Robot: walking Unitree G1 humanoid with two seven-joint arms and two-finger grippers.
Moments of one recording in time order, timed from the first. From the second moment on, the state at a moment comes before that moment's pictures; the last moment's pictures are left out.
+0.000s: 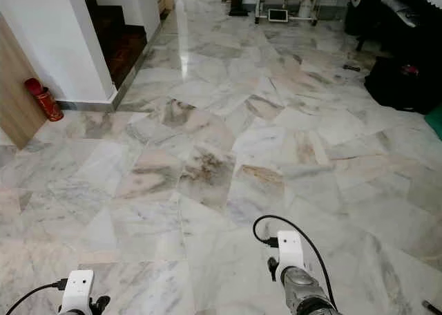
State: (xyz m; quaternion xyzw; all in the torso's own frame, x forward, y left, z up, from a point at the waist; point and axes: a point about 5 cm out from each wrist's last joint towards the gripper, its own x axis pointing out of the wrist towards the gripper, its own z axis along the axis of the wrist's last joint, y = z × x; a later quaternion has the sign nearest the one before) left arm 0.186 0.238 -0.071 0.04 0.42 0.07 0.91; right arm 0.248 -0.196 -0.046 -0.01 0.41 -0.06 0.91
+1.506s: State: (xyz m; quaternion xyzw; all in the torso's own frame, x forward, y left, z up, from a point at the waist) left arm 0.187 0.247 -0.065 0.03 0.38 0.14 0.92; right arm 0.225 -0.221 0.062 -0.08 0.01 -0.04 1.00
